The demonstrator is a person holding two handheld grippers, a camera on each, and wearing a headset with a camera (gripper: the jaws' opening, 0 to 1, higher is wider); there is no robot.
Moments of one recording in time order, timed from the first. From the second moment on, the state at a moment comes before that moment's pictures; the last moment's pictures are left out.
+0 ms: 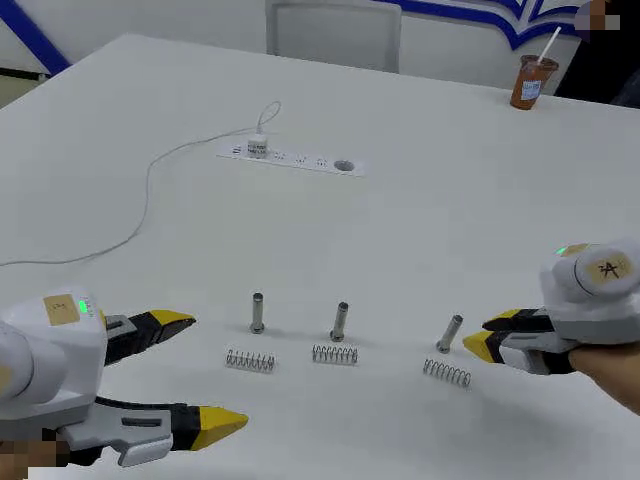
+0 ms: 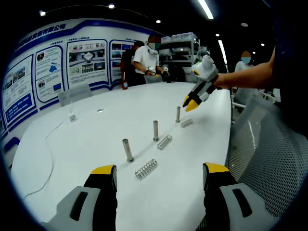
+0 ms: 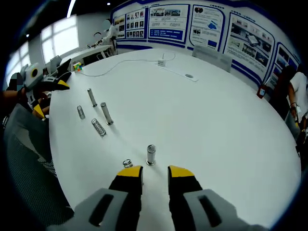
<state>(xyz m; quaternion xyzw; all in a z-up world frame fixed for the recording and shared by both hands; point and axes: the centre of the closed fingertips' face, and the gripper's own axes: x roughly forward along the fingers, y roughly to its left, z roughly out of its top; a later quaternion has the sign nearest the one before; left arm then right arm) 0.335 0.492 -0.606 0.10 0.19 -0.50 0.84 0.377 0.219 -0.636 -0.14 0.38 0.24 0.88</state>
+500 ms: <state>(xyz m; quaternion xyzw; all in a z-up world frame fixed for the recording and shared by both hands) 0.333 0.490 -0.607 0.11 0.19 -0.50 0.84 0.356 0.232 -0.655 -0.16 0.41 0.31 0.84</state>
